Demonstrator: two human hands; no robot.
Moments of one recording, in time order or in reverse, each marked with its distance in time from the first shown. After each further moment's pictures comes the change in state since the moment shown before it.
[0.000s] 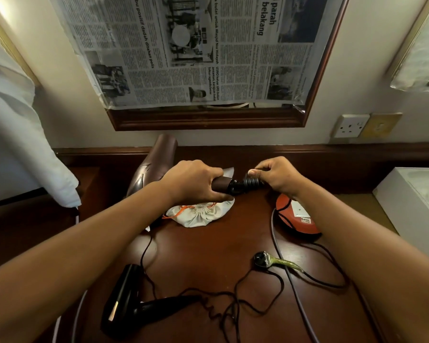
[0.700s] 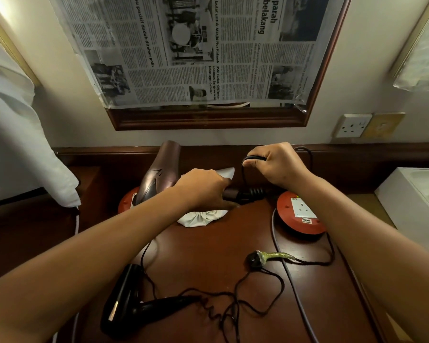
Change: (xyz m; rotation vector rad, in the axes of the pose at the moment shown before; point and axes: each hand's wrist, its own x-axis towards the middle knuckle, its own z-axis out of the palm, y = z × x) left_hand 0.016 0.017 0.023 0.180 -0.102 -0.014; right_hand -0.014 -0.040 -0.014 -0.329 0.178 -0.491
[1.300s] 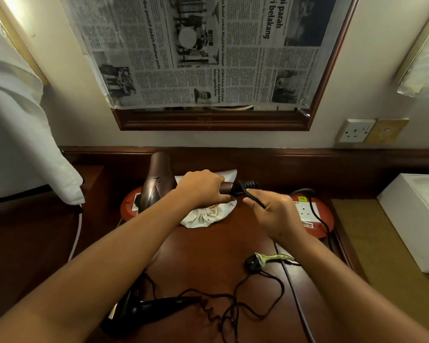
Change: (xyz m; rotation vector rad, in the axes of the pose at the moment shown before) left_hand 0.012 -0.012 0.018 -0.064 -0.046 -0.202; right_hand -0.080 -0.012 0.056 0.041 0.208 0.000
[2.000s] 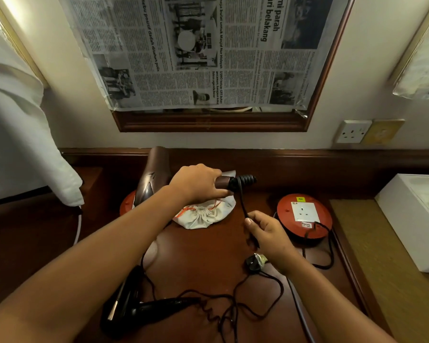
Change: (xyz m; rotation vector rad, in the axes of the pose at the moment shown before) left_hand -0.007 -0.007 -0.018 -0.048 0.058 0.020; right_hand -0.039 -0.011 0.015 0.672 -0.298 0.626
